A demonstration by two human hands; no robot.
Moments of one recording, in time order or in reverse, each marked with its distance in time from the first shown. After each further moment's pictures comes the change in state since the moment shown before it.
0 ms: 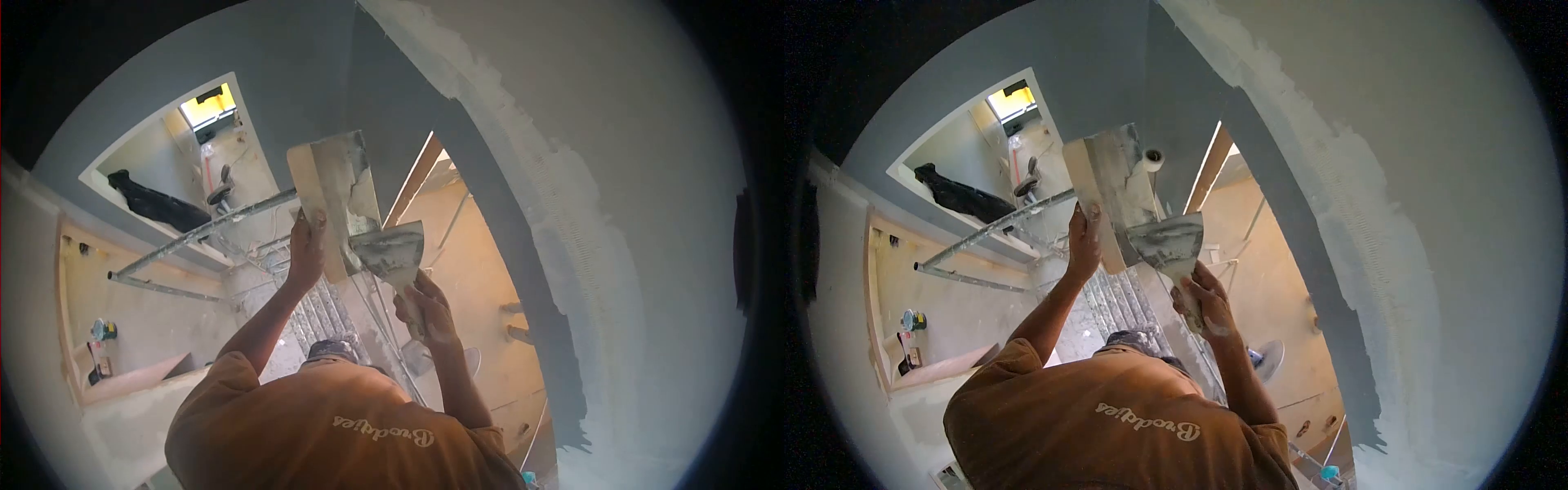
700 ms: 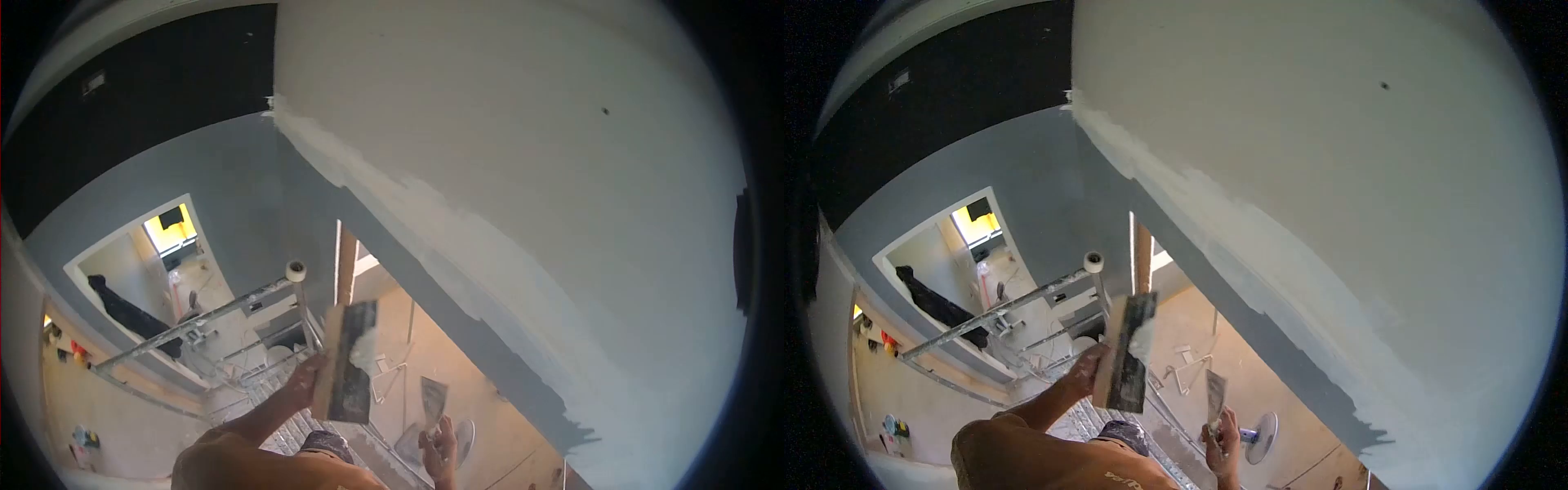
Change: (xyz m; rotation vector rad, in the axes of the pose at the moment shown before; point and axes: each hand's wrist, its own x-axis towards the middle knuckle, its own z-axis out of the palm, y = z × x) left_hand -0.117 0.068 0.074 -1.373 -0.716 -0.937; right_hand -0.234 0.067 -0.094 -0.997 0.704 -0.576
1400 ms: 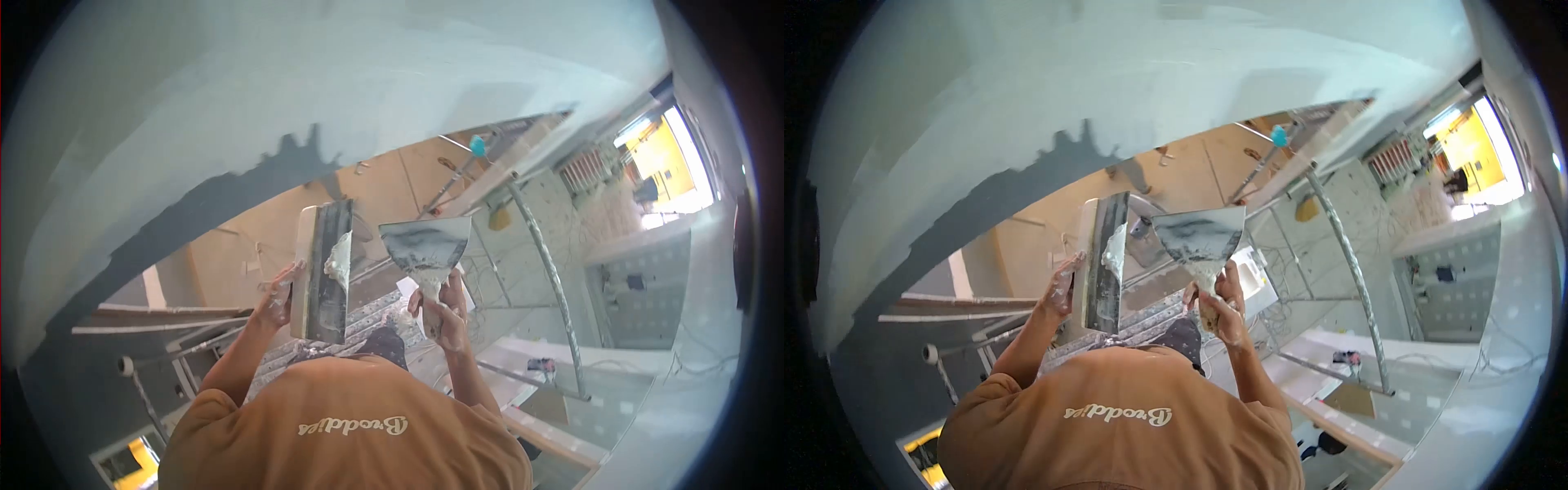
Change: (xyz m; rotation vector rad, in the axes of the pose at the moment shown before) left_hand 0.035 -0.282 0.219 0.391 -0.545 -1.110; right_hand -0.287 -0.035 -0.121 0.718 1.087 0.044
